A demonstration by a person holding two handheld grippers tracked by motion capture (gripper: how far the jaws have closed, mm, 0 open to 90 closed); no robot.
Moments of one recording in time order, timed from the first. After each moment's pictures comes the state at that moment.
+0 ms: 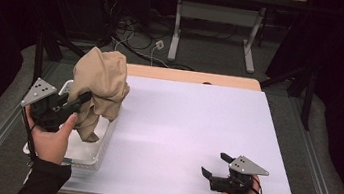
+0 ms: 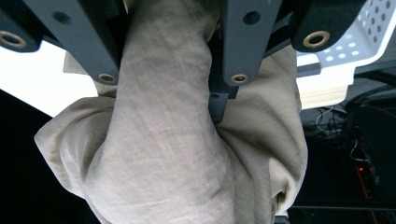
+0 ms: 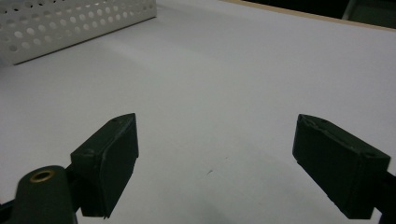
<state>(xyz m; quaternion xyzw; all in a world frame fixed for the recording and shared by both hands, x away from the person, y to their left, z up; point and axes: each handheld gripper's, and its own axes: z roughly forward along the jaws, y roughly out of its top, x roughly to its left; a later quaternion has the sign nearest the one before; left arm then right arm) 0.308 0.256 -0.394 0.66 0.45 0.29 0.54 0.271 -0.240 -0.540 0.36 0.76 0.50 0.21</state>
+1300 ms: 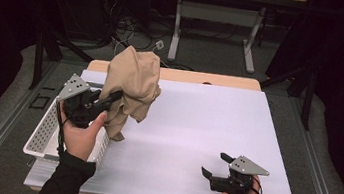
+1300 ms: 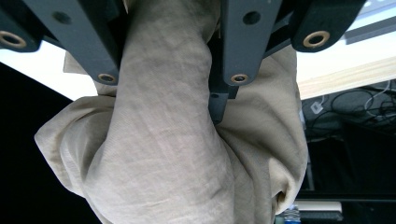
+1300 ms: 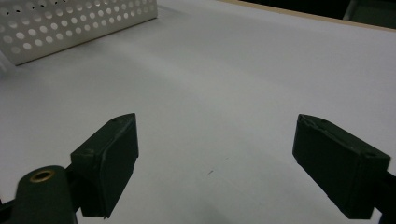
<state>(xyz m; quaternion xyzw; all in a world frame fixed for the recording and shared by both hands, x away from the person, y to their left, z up) 0.326 0.194 -0.388 0.68 0.39 0.25 0.57 0.271 -0.240 -0.540 0.36 0.76 0.50 0.21</state>
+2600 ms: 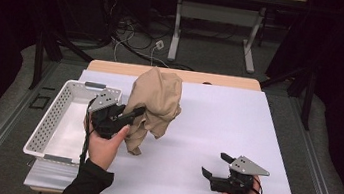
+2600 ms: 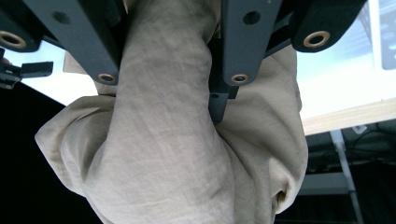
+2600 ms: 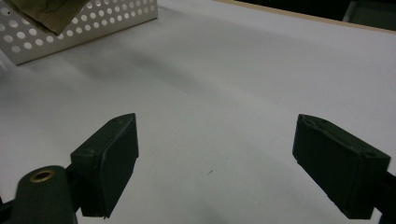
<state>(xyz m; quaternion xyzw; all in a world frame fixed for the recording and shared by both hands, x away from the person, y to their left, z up) 0.334 0.148 -0.431 0.71 0.38 0.19 0.56 0.271 -0.241 -0.539 0.36 0.76 0.50 0.21</state>
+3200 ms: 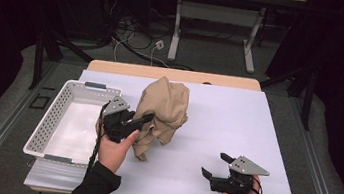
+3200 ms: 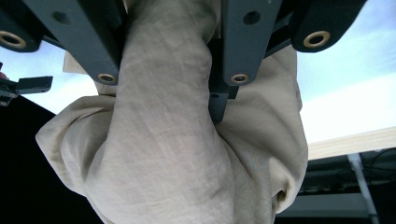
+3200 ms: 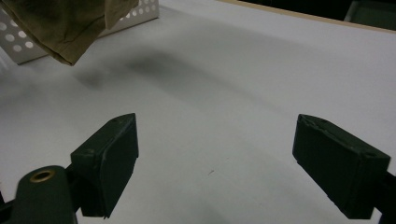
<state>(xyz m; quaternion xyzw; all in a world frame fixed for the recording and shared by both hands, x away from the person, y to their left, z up) 0.342 0.127 -0.455 0.73 0.39 0.16 0.54 0.271 -0.240 -0.539 0.36 0.76 0.50 0.21</state>
